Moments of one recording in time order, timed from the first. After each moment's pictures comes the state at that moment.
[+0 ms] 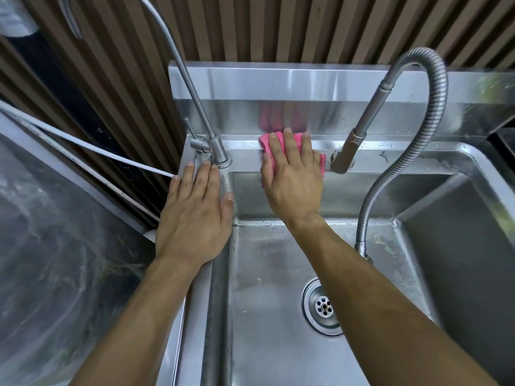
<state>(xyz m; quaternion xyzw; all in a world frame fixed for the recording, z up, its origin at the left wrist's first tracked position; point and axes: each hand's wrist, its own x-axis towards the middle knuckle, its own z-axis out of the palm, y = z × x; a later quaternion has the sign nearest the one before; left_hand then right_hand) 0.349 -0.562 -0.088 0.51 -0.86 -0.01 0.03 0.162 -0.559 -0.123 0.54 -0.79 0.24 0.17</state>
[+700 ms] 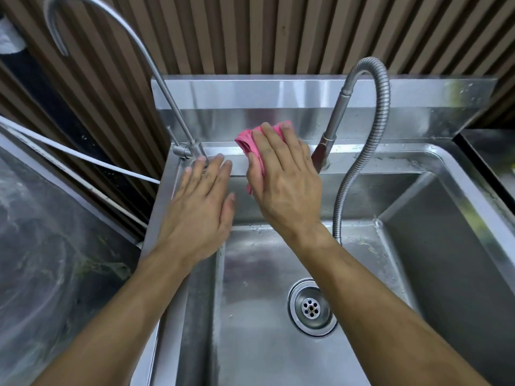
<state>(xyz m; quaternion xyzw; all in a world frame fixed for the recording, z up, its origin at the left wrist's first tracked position) 0.327 -0.554 -0.078 0.40 -0.91 -0.01 0.14 0.161 -0.512 -0.073 0.58 -0.67 0.36 0.29</state>
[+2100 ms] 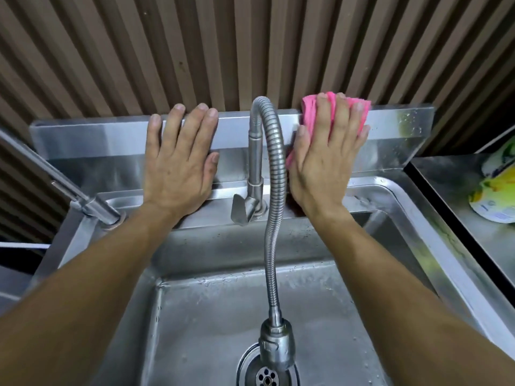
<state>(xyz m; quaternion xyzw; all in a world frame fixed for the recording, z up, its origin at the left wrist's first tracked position) 0.165 -0.666 -0.072 0.33 -0.86 0.24 0.31 -0.043 -0.549 -0.067 0.43 -0.77 0.40 0.25</state>
